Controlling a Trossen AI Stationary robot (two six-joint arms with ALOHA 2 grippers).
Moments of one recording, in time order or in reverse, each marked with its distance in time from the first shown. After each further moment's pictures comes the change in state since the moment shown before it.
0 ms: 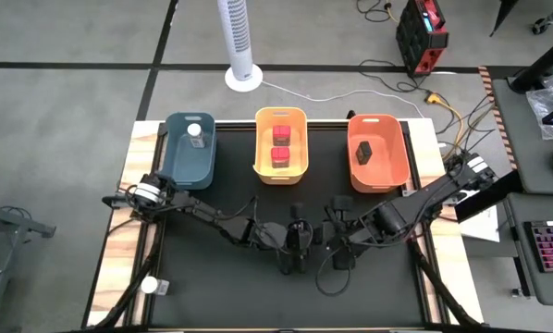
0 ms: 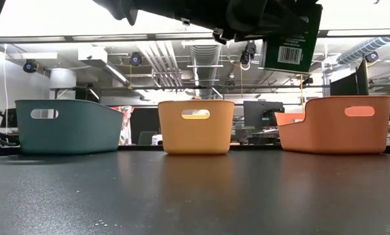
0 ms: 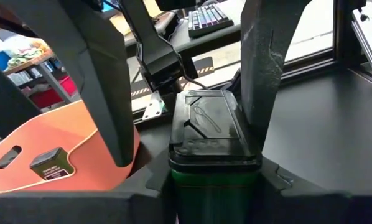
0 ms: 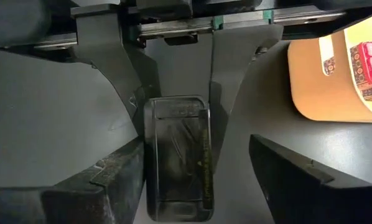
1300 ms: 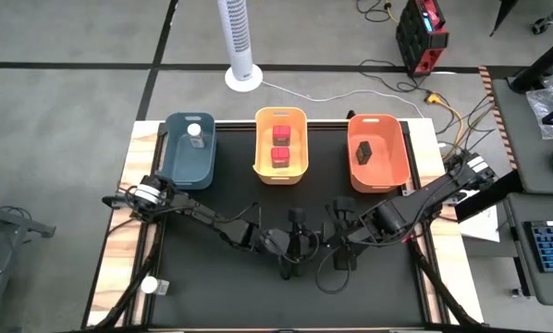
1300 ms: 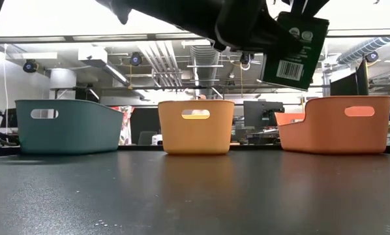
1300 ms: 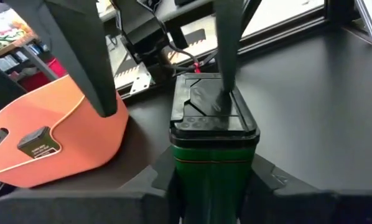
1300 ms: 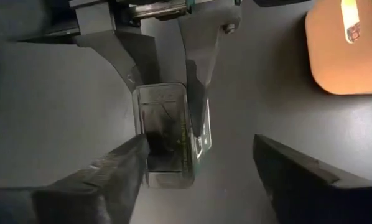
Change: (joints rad) left arm -0.014 0.005 0.013 -0.141 -0.022 -0.011; right arm -0.001 -0.002 -0.002 -0.040 -0.077 0.102
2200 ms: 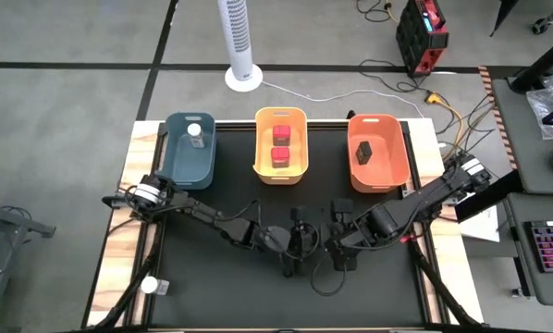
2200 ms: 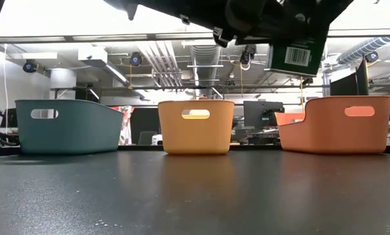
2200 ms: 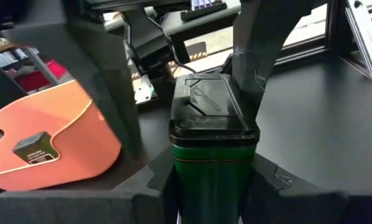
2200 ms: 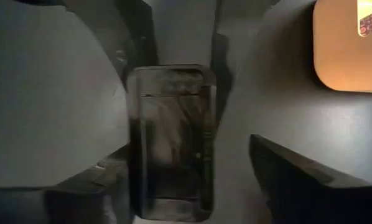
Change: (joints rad) left arm 0.004 -0.001 0.024 0.022 0.024 -0.055; right arm -0.007 0.041 0.000 -0.038 -0.001 -0.063
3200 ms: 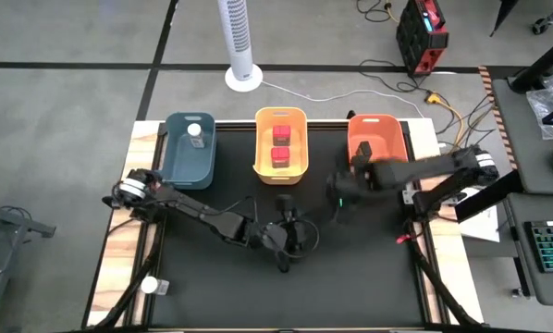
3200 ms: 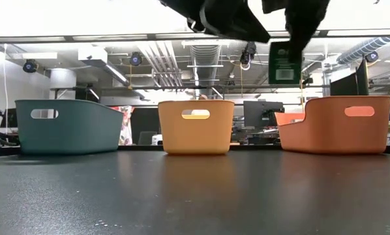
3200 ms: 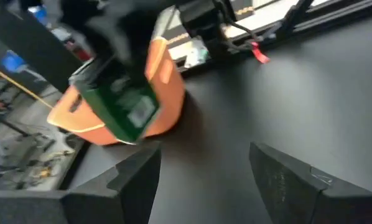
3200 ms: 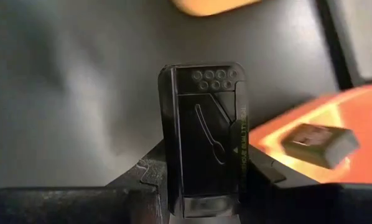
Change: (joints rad) left arm -0.007 -0.114 0.003 -0.276 -0.232 0.010; right arm -0.307 -0.106 0.002 -0.247 0.020 0.085
